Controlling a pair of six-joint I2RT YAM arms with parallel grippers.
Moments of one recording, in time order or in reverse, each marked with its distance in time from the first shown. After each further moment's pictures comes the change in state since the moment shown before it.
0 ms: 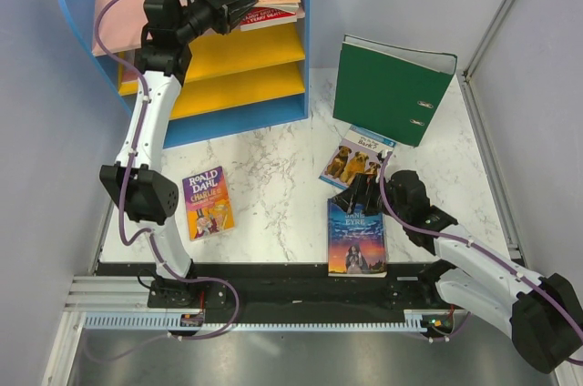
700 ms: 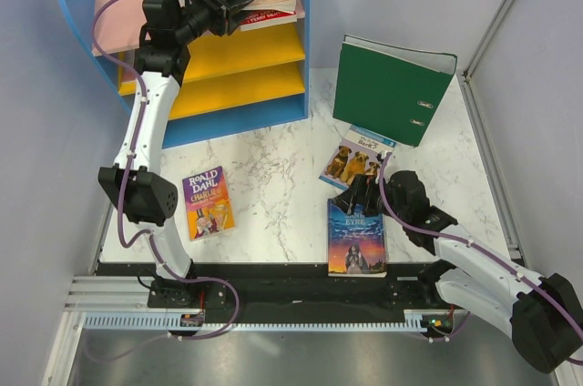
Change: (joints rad) left arm -0.001 -0.012 0.000 -0.055 -0.051 0.029; right arm 0.003 -0.001 0.000 -0.012 0.000 0.000
